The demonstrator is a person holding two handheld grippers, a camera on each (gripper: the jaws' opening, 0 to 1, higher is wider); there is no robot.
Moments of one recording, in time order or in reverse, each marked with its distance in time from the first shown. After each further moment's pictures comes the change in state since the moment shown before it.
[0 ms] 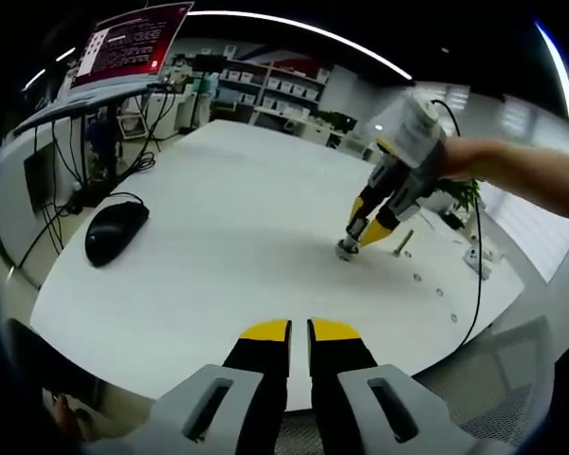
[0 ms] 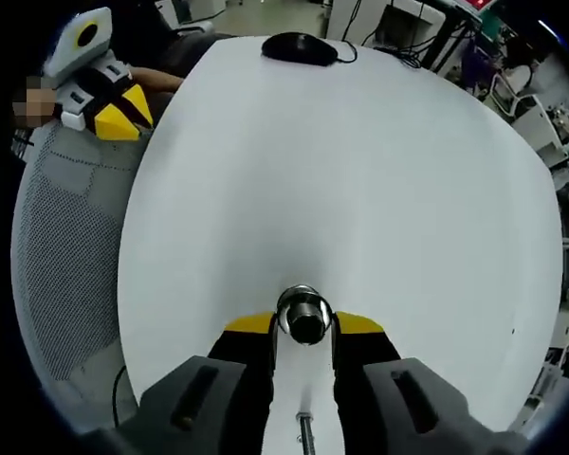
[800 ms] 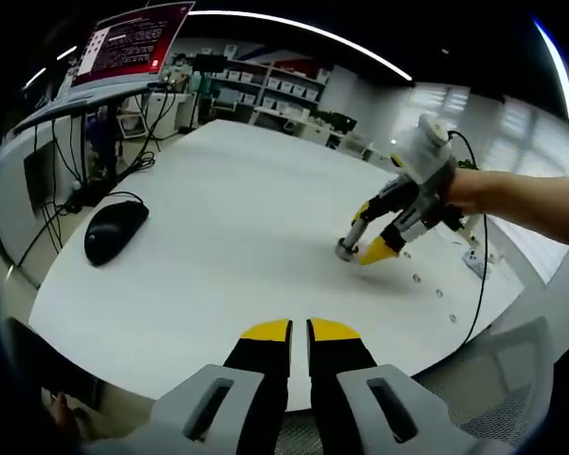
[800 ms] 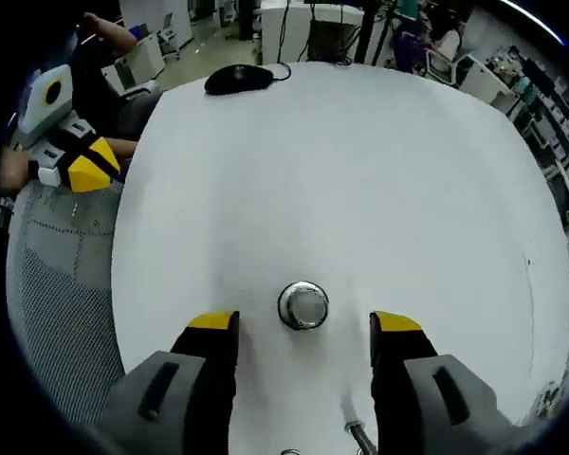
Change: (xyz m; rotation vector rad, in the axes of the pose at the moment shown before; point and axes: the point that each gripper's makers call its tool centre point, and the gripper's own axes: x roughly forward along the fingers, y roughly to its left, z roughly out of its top) left arm 0.000 0.000 0.000 -0.005 0.001 -0.002; right arm -0.009 0.003 -0.008 0.397 -0.264 -0.107
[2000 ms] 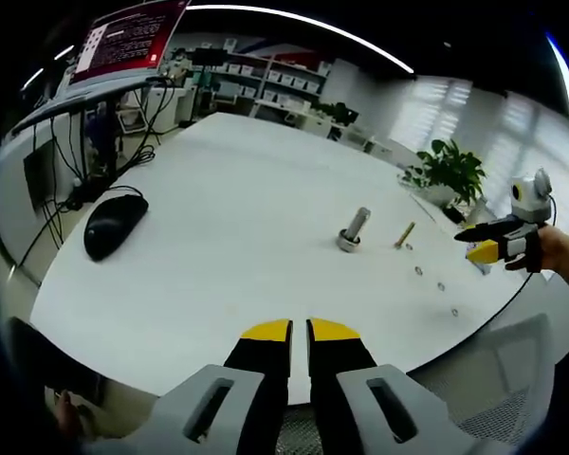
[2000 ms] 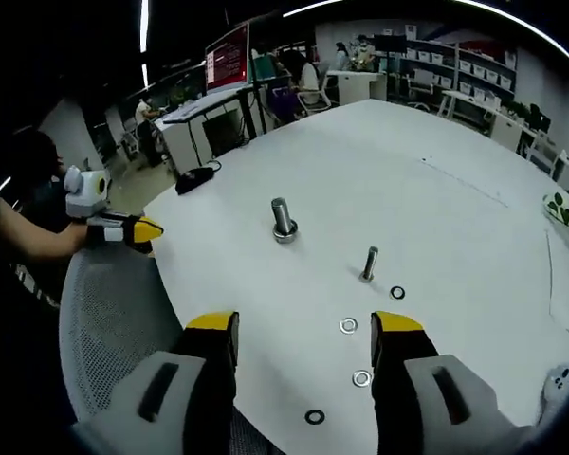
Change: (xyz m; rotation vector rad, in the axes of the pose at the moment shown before) left arm 0.001 0.000 -0.006 0.001 0.038 0.005; right arm -0.122 0.038 -0.118 0.470 -0.290 -0.154
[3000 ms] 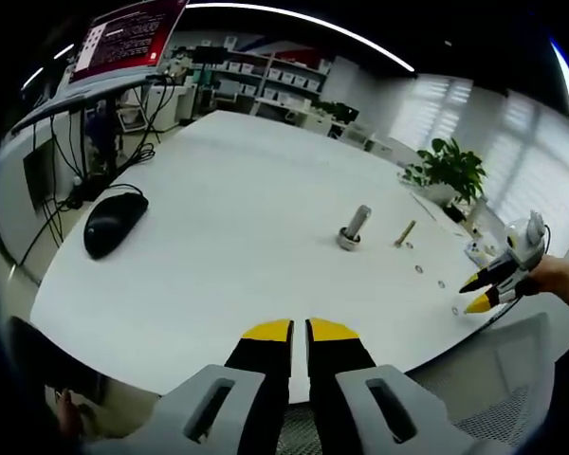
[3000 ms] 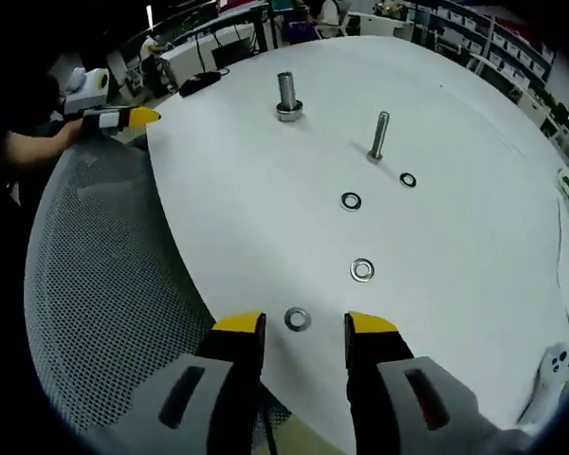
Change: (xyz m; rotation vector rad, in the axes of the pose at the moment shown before) left arm 0.000 0.001 -0.001 0.002 0.009 0.007; right arm 0.003 -0.013 -0.108 -0.134 0.365 0.031
